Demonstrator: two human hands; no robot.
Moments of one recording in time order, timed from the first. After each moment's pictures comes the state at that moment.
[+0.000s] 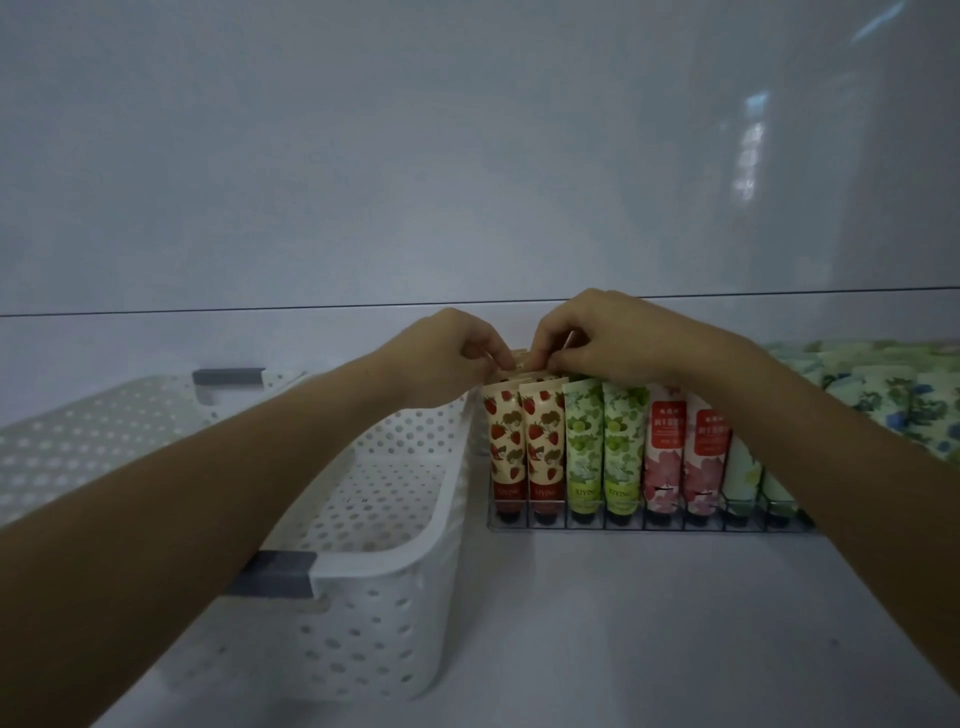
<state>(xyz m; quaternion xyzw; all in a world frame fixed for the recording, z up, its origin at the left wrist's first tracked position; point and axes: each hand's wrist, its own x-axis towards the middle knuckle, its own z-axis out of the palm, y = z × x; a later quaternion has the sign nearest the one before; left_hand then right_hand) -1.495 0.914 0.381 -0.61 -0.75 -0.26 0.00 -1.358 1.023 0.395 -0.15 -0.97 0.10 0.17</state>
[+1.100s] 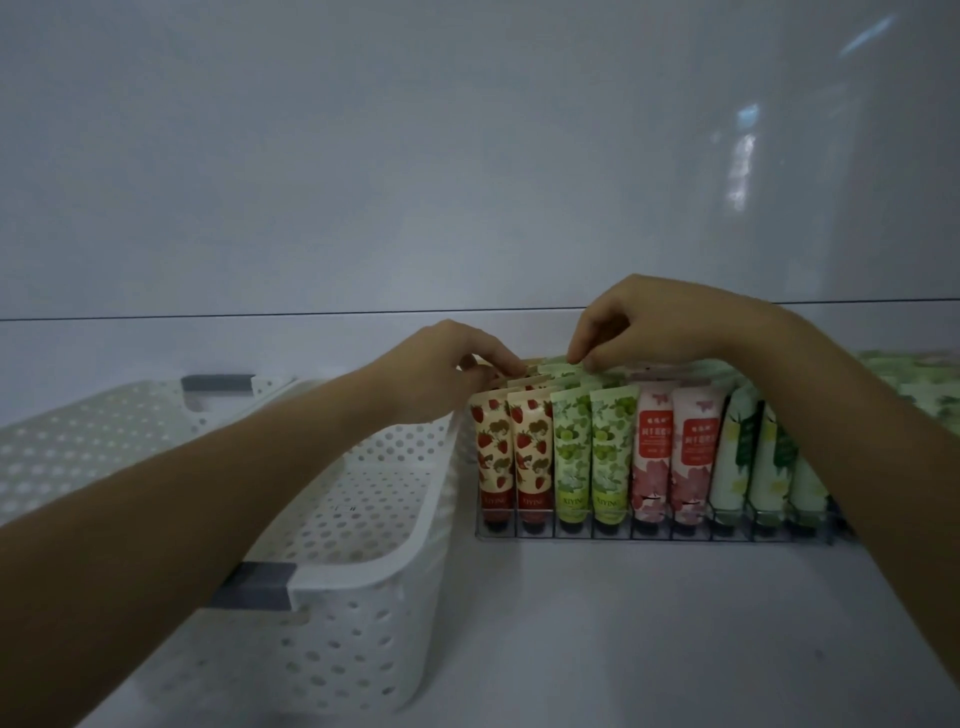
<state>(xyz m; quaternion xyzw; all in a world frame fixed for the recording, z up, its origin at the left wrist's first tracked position) -1.489 0.913 0.379 -0.65 -0.71 -0.27 0.01 -1.330 1.040 0.414 -0.21 -0.96 0.14 0.13</state>
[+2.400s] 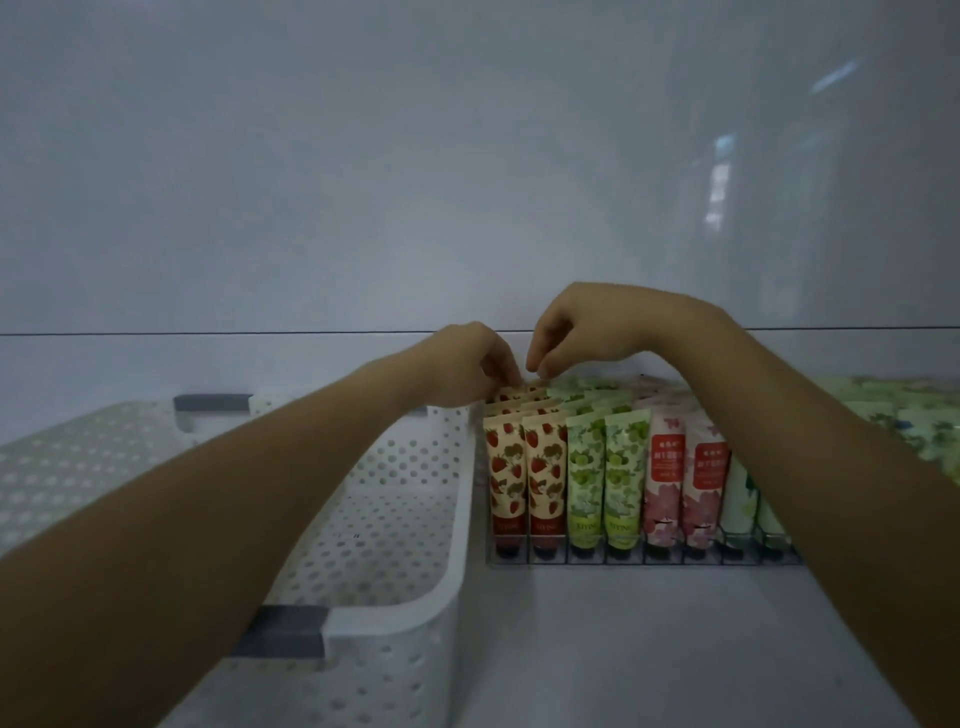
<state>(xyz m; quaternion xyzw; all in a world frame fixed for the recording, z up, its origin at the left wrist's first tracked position) -1.508 0.943 0.398 -0.65 -0.74 -0.17 0.02 -1.379 1.033 0.431 -0.22 -0.97 0.08 0.09</state>
